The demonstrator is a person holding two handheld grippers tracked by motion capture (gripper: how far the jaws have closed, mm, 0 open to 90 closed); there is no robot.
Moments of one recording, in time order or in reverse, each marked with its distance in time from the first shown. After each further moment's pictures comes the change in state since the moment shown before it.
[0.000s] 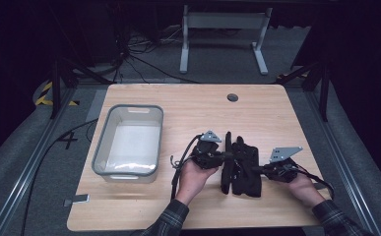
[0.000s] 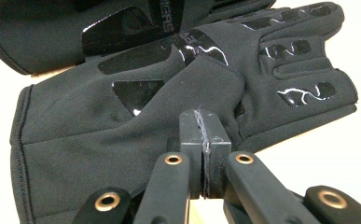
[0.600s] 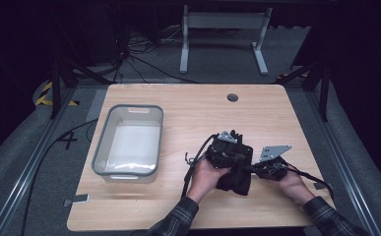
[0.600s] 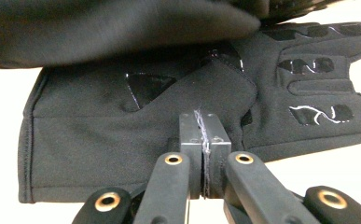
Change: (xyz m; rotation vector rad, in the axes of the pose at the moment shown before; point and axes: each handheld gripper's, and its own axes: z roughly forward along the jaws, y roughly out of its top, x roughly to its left) left arm -0.007 0.011 0.039 0.071 -0.037 0.034; right arm 0.006 0.017 0.020 -0.015 0.035 -0.028
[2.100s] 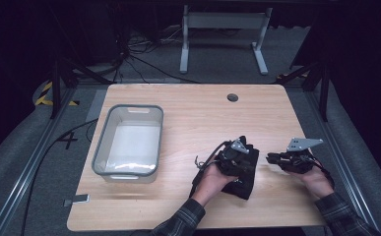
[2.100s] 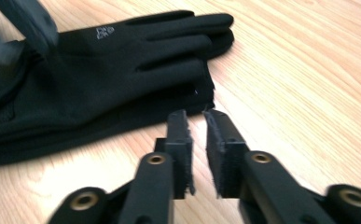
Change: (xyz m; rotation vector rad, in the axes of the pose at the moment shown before) left arm -0.010 -0.006 0.021 0.072 -0.002 0.103; right arm -0.038 -0.028 -0.059 -0.044 -0.163 0.110
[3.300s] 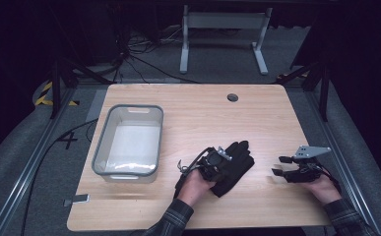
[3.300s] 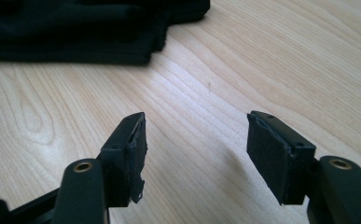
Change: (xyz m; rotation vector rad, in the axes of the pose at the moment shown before) left arm 0.008 -0.039 -0.031 0.208 0.116 -0.039; right arm 0.004 -0.028 -0.013 0.039 -0.035 0.057
